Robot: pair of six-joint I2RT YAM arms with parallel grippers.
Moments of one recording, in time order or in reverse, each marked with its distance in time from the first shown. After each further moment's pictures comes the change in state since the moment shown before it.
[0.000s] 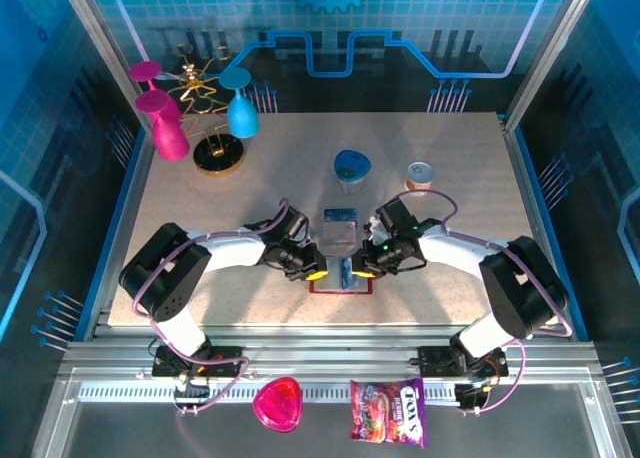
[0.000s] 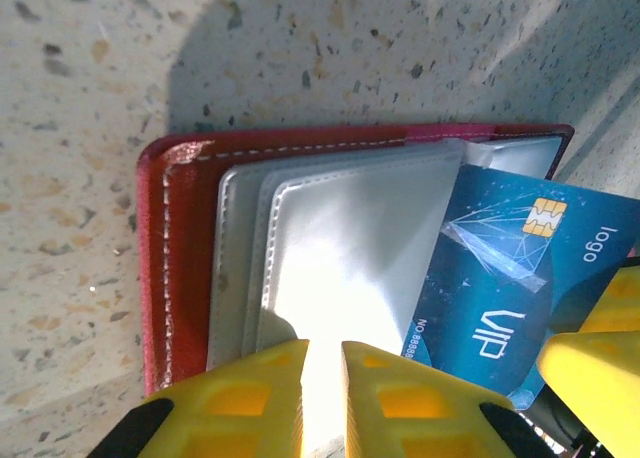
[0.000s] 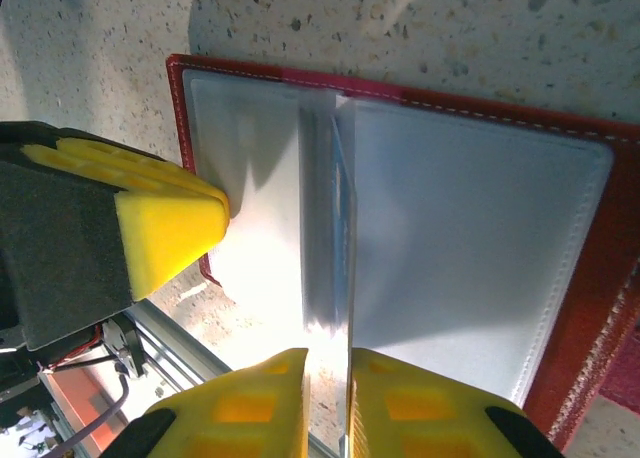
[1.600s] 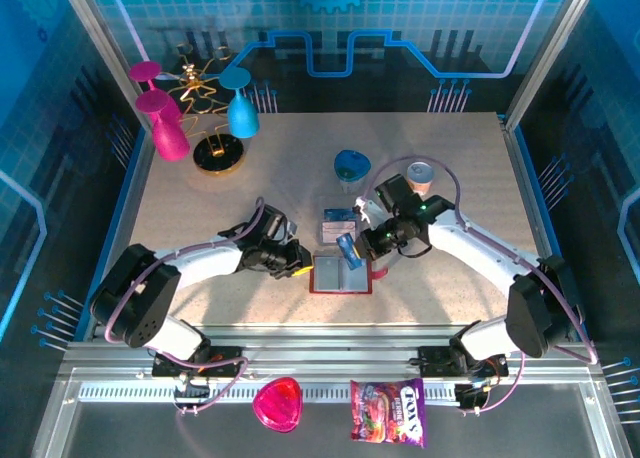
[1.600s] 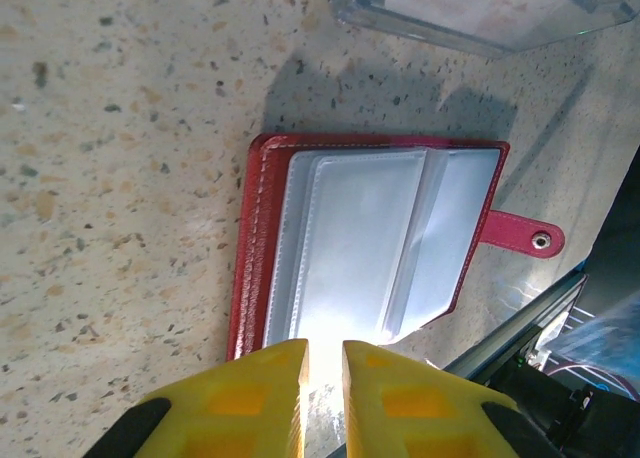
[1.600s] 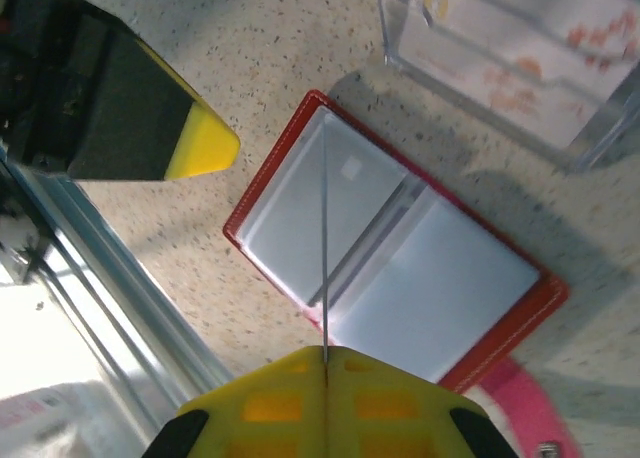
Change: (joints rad) left arm 0.091 -0.198 -0.131 0.023 -0.011 0.022; right arm 0.029 -0.112 0.277 -0.359 0.162 -0.626
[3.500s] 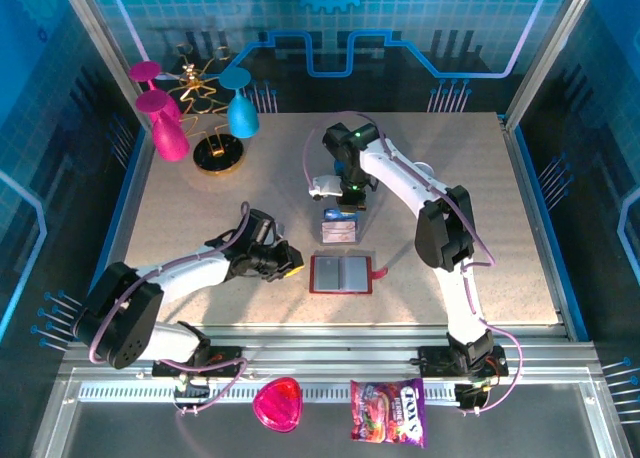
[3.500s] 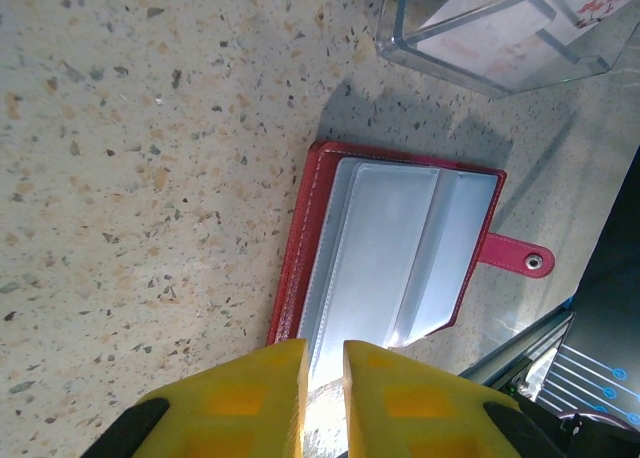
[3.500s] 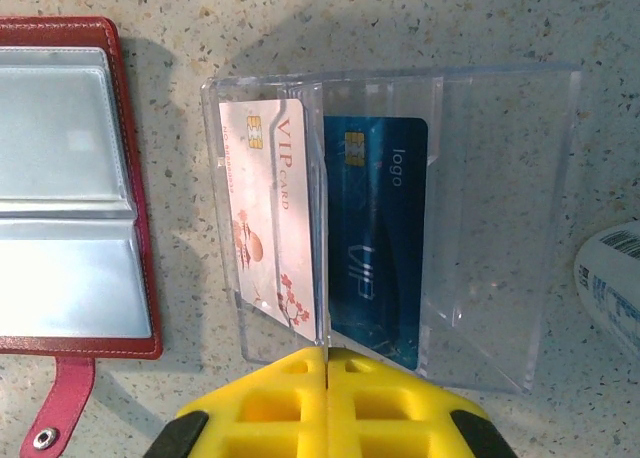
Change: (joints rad) left arm 0.027 -0.128 -0.084 0.011 -0.064 -0.056; right arm 0.022 0.780 1.023 -0.599 0.338 -0.997
